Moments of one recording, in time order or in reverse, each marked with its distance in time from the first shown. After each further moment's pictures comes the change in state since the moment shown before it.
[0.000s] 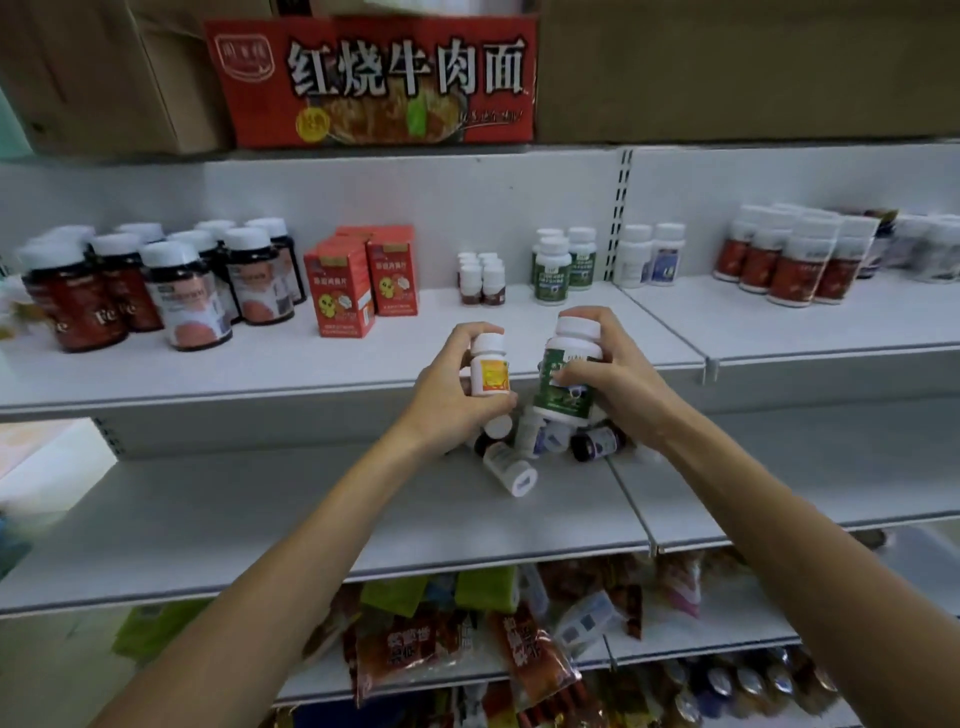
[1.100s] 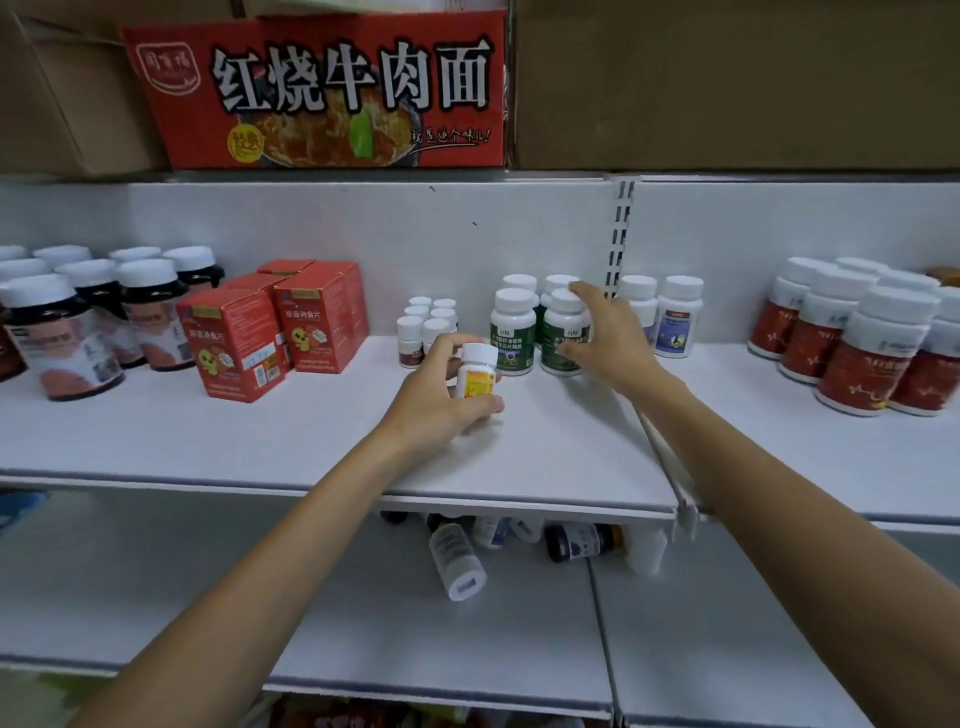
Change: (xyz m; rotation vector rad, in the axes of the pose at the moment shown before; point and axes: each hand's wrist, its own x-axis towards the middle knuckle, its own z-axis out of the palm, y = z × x) left_hand 0.147 -0.020 0.069 0.071 0.173 -0.153; right_hand 0.202 0.047 -0.131 -0.798 0.149 -0.114
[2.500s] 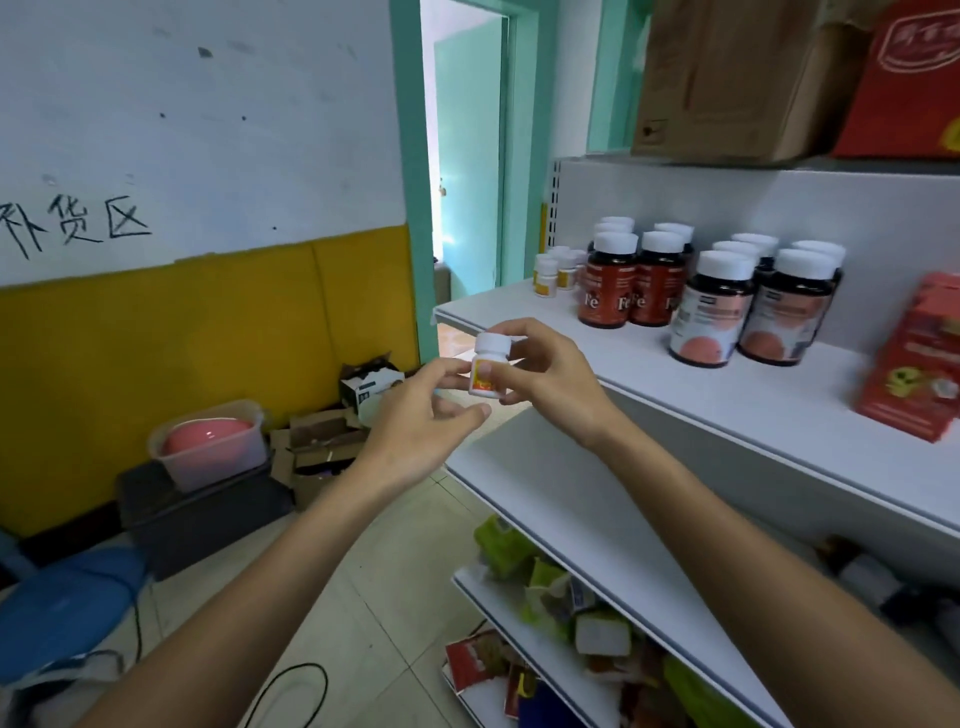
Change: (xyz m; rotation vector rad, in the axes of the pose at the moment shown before) left_hand -0.282 -0.078 -0.420 0.415 0.706 -0.265; right_hand -0.170 -0.473 0.309 0.934 -0.797 -0.484
